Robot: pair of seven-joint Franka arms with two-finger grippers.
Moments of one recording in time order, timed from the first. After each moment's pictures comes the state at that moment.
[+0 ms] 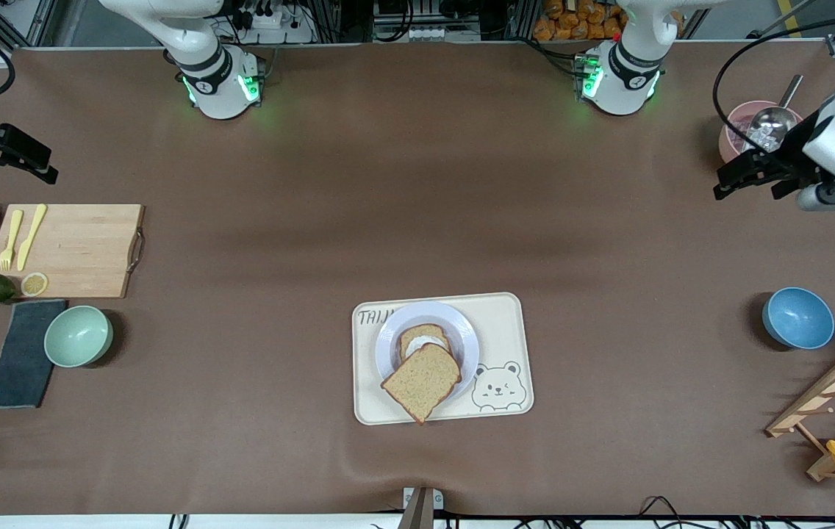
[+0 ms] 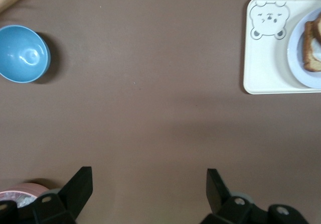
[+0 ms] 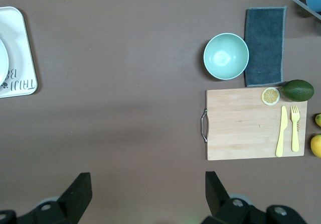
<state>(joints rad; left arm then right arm) -0.02 -0.12 -0.02 -1.78 -0.09 1.67 -0.07 -0.06 -0.02 0.06 -1.49 -0.01 1.45 0.04</state>
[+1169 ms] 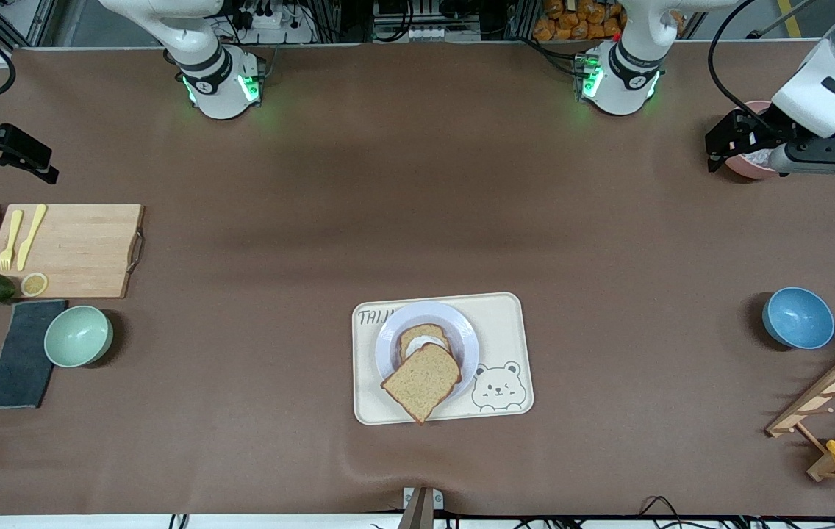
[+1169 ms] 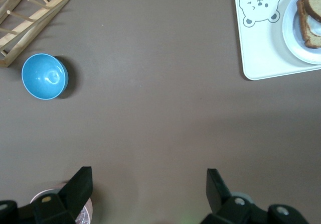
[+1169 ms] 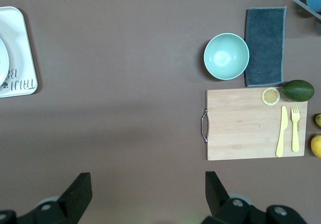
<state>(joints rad) -0.10 -0.11 -0.07 -1.66 0.04 1.56 -0.06 -0.06 -0.02 0.06 -1.49 -0.01 1.45 0.04</state>
